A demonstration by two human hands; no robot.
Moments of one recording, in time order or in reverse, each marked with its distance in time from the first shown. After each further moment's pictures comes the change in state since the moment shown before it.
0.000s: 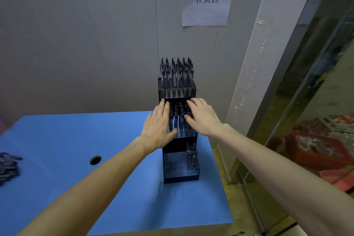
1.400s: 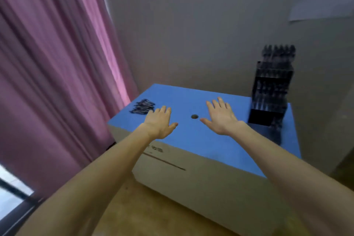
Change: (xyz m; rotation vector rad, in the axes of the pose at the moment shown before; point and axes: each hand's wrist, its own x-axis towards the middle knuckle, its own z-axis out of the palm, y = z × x) left_hand -0.357 -0.113 -0.151 0.413 -0.304 -0.469; right_hand -0.149 -0.269 0.007 -0.109 -0.205 -0.345
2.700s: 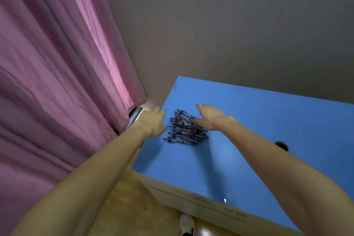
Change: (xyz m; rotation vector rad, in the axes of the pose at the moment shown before) left_hand 0.355 -0.429 0.219 -0.066 -0.218 0.169; right_hand 0.504 -0.265 0.140 0.214 -0.317 0.075
